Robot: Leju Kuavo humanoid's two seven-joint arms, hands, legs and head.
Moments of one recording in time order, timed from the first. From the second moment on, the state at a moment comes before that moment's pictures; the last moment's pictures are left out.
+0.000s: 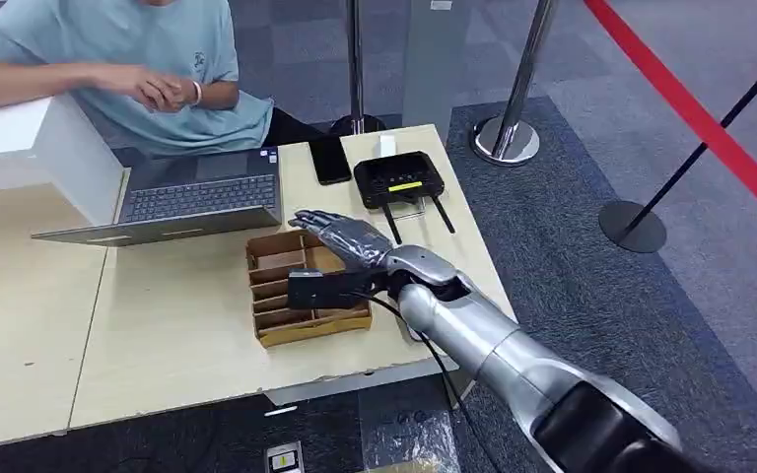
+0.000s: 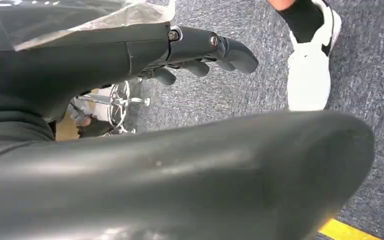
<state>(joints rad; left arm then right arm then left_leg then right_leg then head) -0.11 0.04 0.02 -0.18 -0.02 0.33 0.32 -0.80 0.05 0.79 -0.80 0.63 -0.09 -0.16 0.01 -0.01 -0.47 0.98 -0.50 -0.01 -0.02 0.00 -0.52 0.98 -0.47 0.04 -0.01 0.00</state>
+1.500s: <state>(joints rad) -0.11 0.04 0.02 -0.18 0.00 0.35 0.37 -0.72 -0.09 0.79 -0.95 0.72 -0.04 -0.02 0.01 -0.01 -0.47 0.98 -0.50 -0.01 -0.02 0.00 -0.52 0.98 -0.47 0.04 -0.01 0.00</state>
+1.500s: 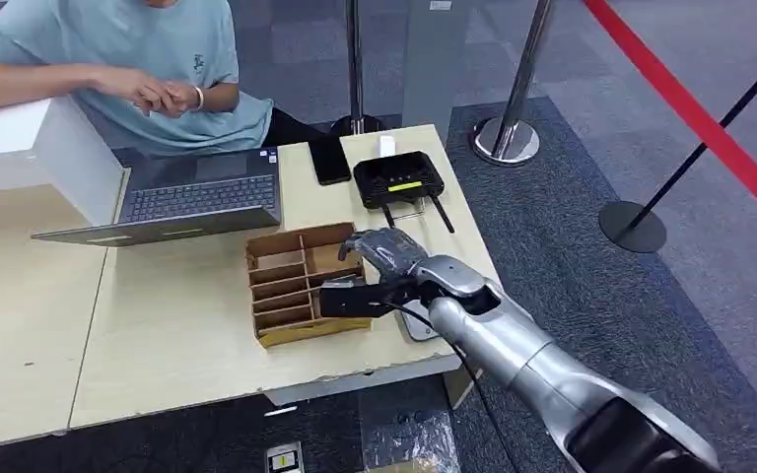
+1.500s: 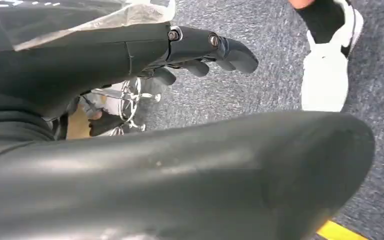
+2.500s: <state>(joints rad) -0.11 0.04 0.03 -0.18 0.01 0.35 0.33 -0.70 -0.09 0.79 -0.99 0.70 -0.03 -0.04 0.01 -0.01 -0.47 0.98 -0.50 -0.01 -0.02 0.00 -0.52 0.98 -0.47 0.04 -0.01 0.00</state>
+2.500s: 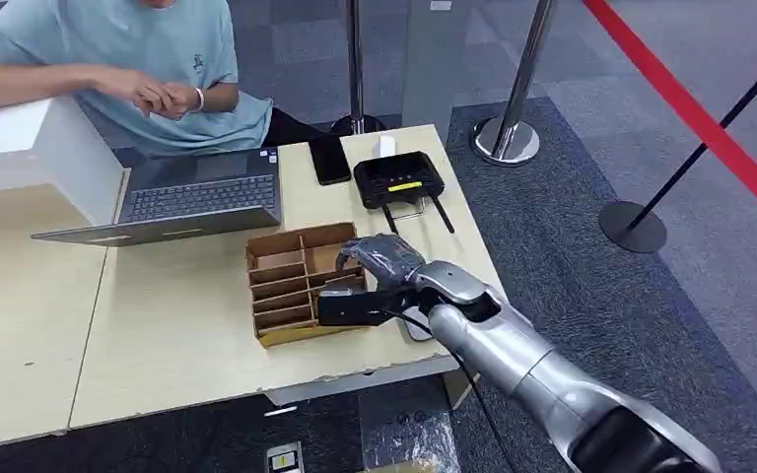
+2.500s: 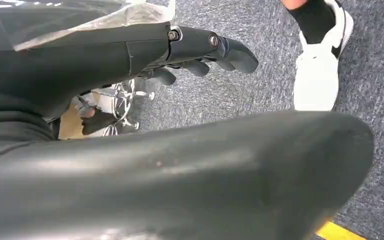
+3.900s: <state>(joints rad) -0.11 0.04 0.03 -0.18 0.01 0.35 0.33 -0.78 0.01 0.81 -0.75 0.65 -0.09 -0.13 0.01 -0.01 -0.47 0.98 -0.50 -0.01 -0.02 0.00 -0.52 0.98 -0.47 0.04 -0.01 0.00</state>
